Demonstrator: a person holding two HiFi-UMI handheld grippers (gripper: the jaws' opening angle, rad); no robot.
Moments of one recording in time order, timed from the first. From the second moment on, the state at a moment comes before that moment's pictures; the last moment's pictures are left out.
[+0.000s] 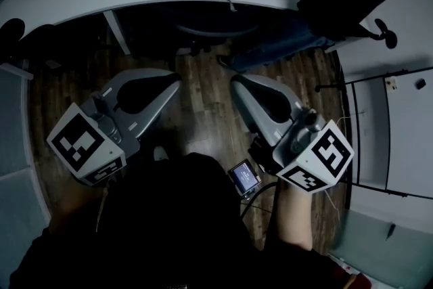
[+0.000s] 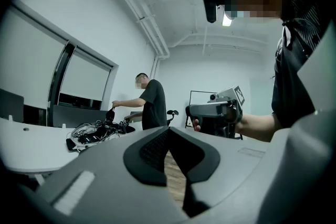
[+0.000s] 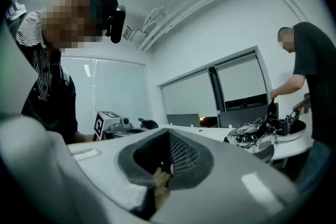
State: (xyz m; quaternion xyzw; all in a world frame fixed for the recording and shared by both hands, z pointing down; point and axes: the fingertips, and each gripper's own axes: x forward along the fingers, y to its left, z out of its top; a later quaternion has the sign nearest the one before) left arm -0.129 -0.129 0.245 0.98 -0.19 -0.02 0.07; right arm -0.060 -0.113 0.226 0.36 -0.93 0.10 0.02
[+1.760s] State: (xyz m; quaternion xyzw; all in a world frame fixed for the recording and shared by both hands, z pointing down) left arm -0.029 -0.312 0.254 0.97 -0.25 0.03 0.06; right arm 0.053 -0.314 0.237 0.29 -0.95 0.10 0.00
